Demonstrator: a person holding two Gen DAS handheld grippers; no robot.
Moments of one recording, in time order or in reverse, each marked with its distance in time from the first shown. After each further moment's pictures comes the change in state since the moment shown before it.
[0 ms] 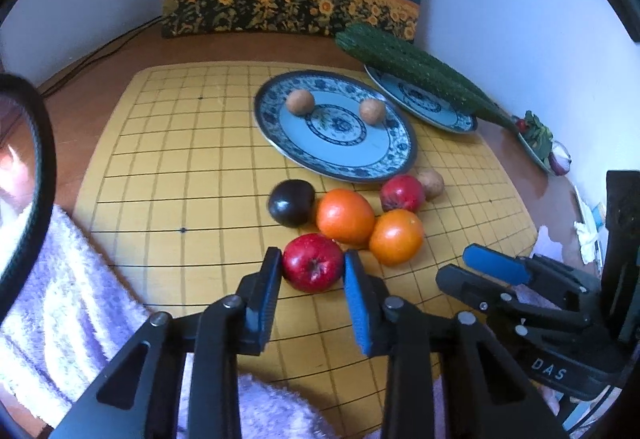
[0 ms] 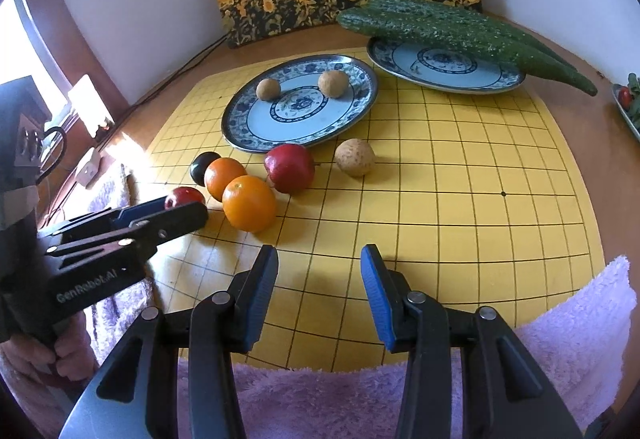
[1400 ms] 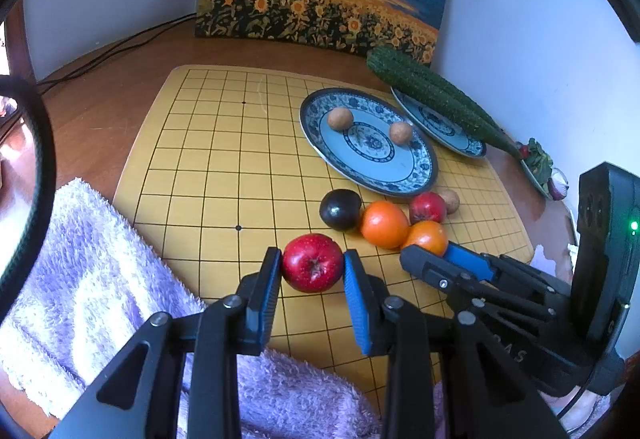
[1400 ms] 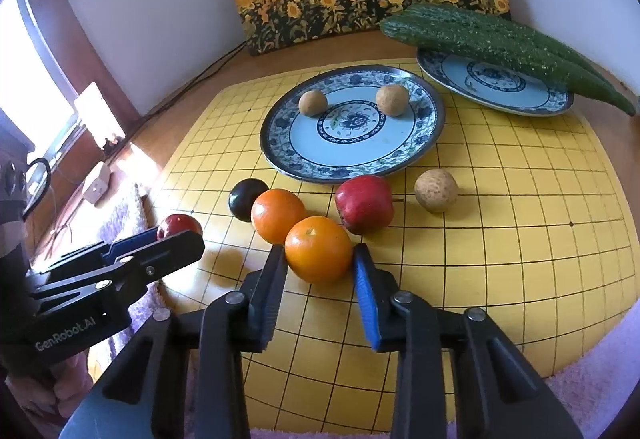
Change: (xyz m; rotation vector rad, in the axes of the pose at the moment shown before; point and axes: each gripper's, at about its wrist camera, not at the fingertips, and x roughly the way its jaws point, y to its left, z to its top) left arm -0.019 0.033 -0.004 -0.071 -0.034 -0.024; right arm 0.027 0.036 0.014 0.011 -0.046 0.044
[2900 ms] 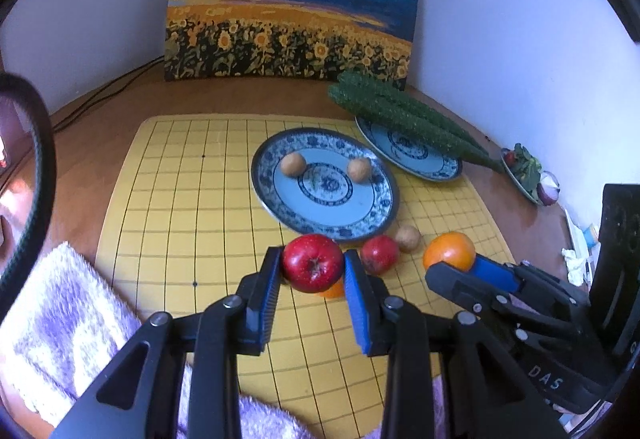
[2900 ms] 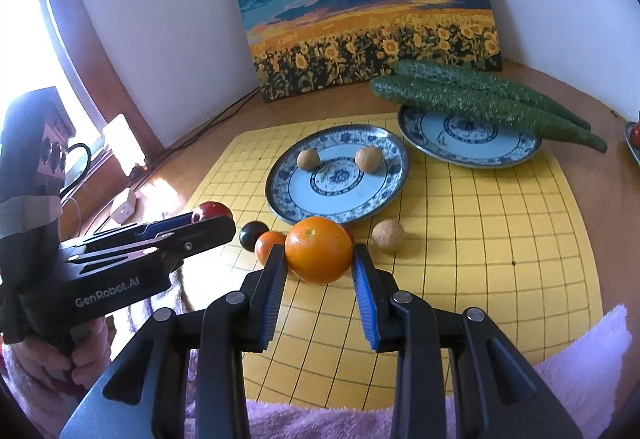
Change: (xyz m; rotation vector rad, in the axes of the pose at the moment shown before) left arm -0.008 -0.039 0.033 0.079 -0.057 0.003; right arm -0.056 -0.021 0.013 -0.034 -0.121 0.052
